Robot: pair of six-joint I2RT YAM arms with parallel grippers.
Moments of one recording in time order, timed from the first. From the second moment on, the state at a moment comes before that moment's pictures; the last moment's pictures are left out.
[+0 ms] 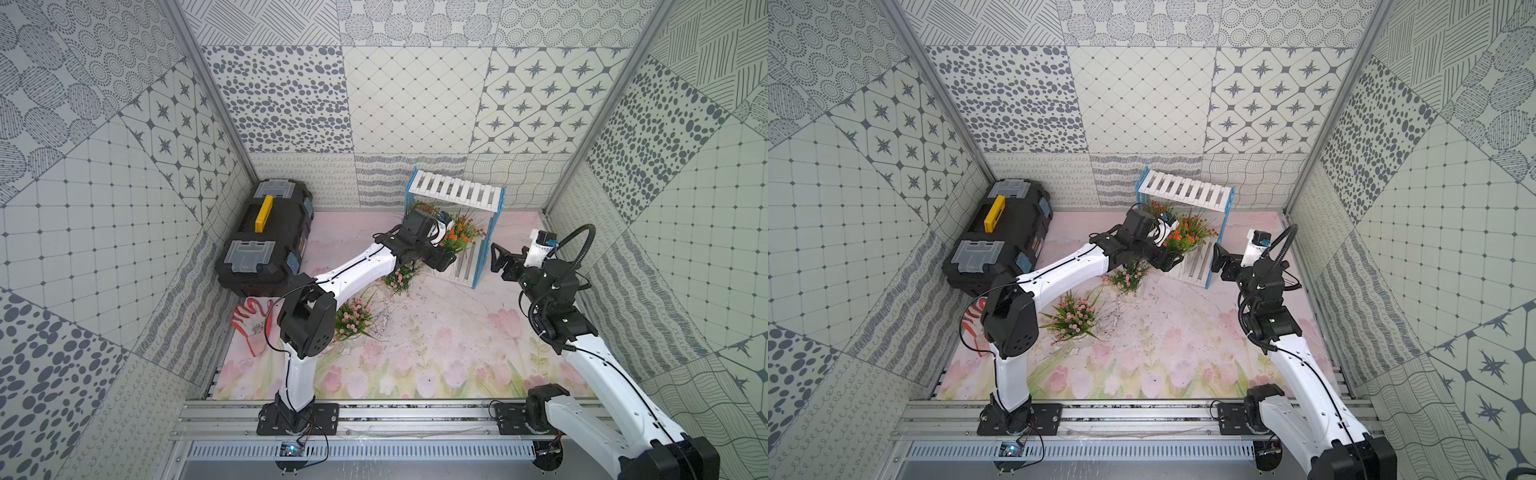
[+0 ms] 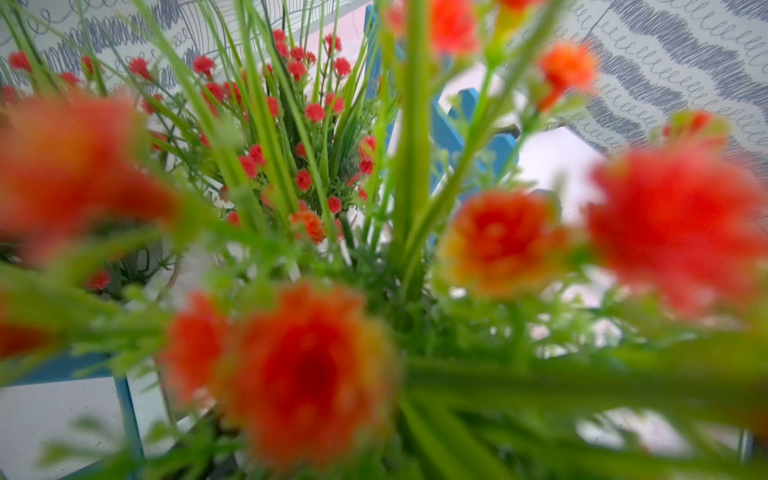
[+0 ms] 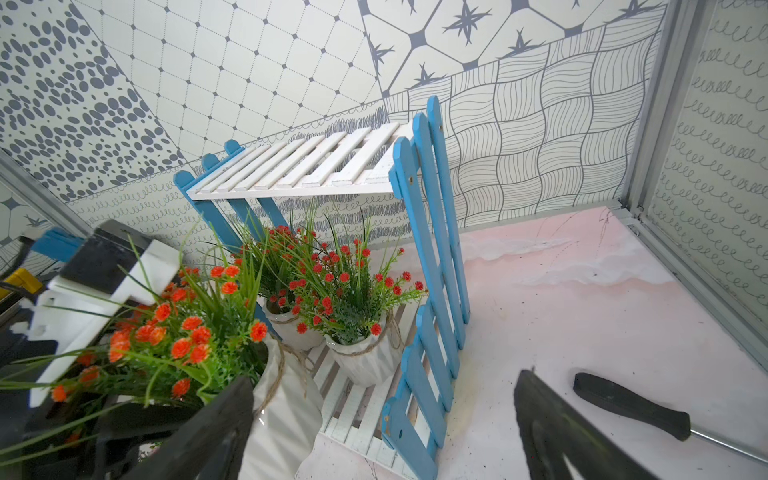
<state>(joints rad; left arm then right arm) -0.74 1.97 1.70 -0.41 0.21 -0.02 0.19 0.90 0.66 0.10 0.05 0.30</state>
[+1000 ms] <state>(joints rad) -0.75 2.14 1.65 -0.21 -0.08 -0.09 0.19 0.90 0.64 0.10 0.01 0.30</state>
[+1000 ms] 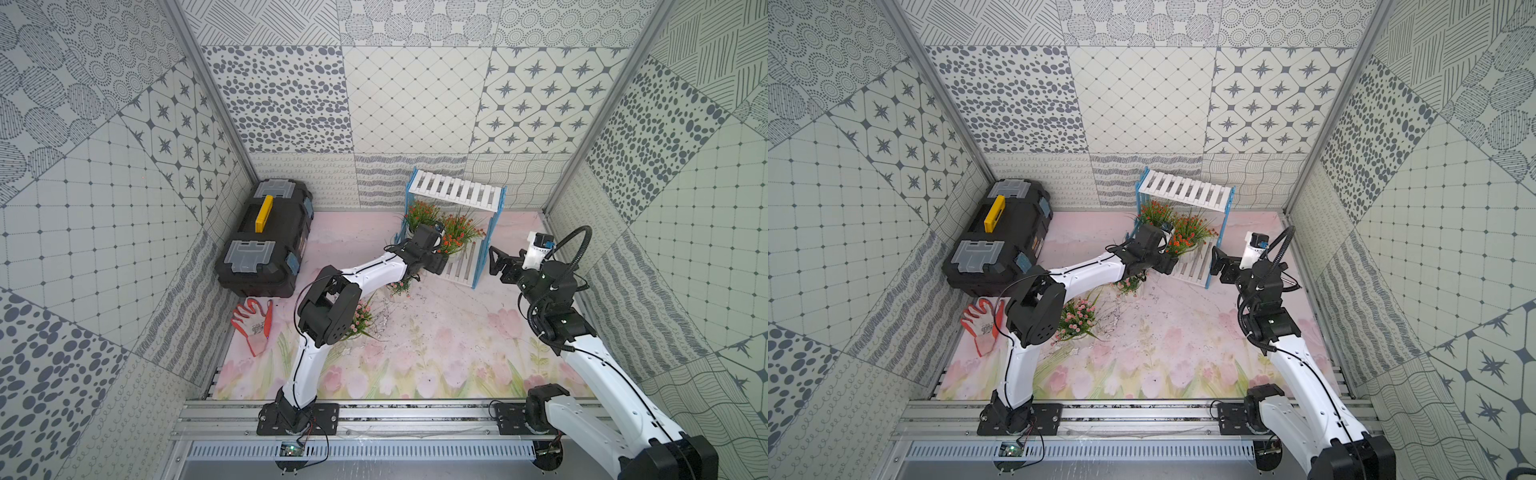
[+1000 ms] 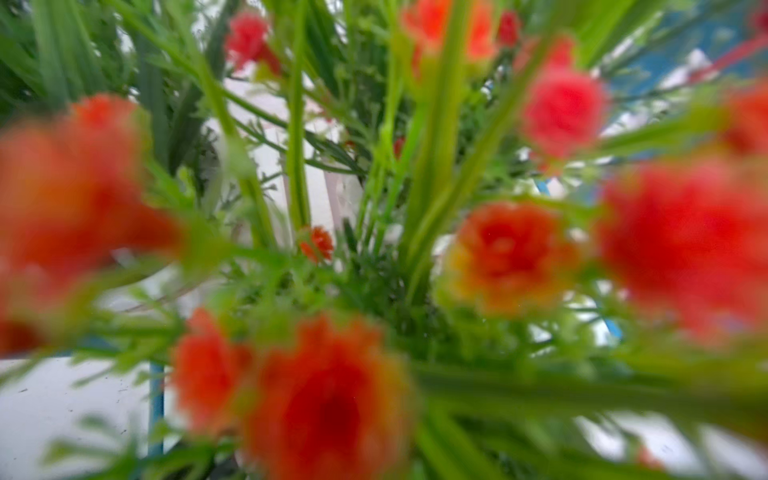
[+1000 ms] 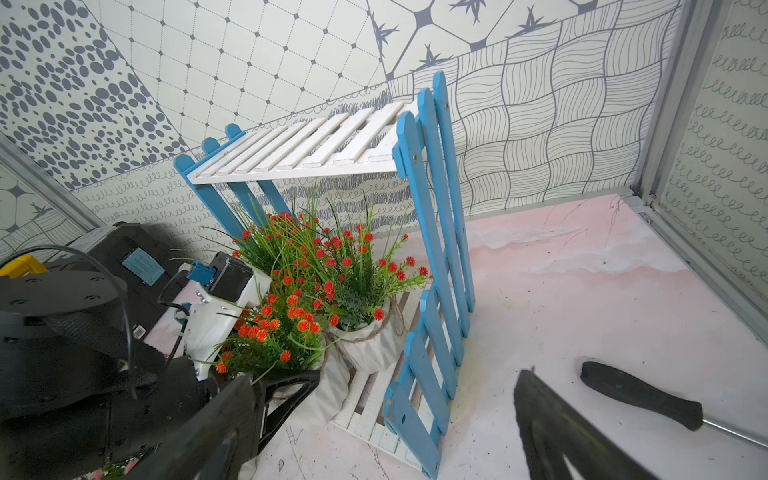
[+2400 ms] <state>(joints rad) -0.75 2.22 1.75 -0.18 -0.08 -0.14 0.19 0.92 0.63 0.10 -0.04 0.30</state>
